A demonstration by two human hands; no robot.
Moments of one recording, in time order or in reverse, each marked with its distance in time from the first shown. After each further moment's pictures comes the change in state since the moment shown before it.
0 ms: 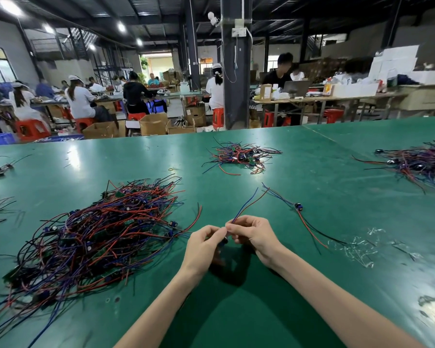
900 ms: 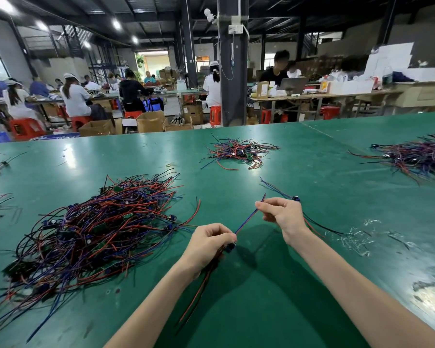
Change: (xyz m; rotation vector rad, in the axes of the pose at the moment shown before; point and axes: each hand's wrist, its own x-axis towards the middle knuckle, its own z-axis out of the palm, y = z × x) left_hand -0.013 0.013 0.001 0.064 -0.199 -0.081; right_hand 0.011 -0.017 -0.049 0.009 0.372 -0.055
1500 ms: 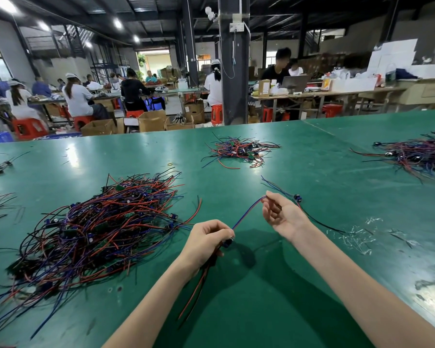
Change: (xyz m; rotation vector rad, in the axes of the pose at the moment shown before) left_hand 0.001 0.001 -0.004 0.019 0.037 0.043; right_hand -0.005 -0.014 0.001 0.487 -0.013 0.345
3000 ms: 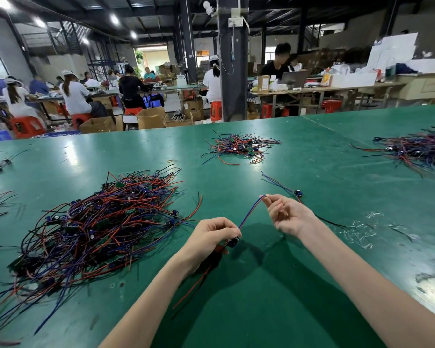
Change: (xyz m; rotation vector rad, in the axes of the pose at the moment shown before) left_hand -0.002 -0.001 -0.004 -0.058 -0.208 0.021; right_hand 0.000 -0.010 -0.005 0.197 -0.064 0.334
